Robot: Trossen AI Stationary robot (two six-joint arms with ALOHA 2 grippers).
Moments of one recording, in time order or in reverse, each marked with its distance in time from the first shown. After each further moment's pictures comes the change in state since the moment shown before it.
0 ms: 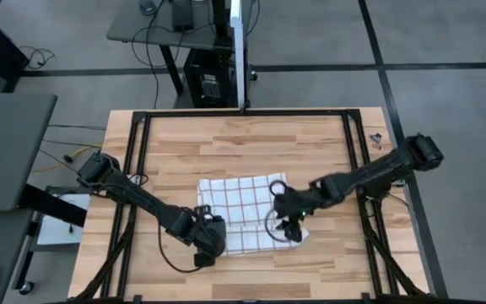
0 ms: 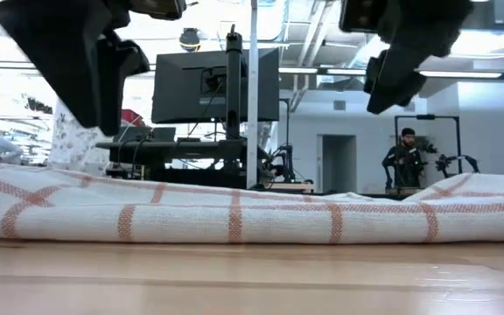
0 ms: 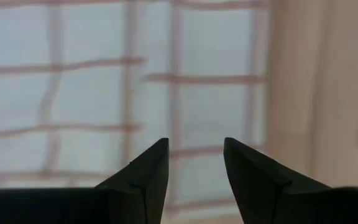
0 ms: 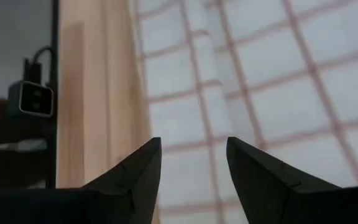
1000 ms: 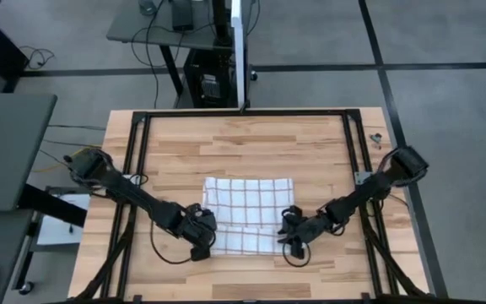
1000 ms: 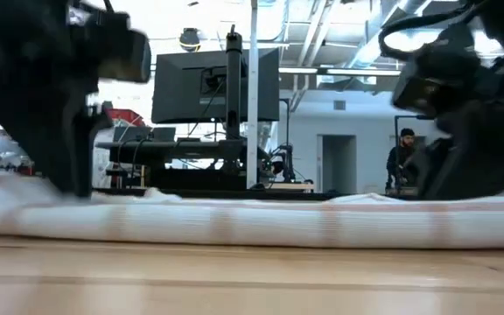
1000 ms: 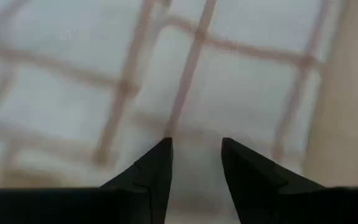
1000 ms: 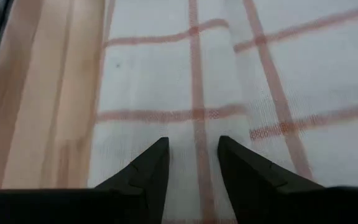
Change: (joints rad) left arm 0.015 -0.162 -0.308 0.258 -0.002 -0.154; right arm 0.181 0.137 -0.309 0.517 0.213 0.069
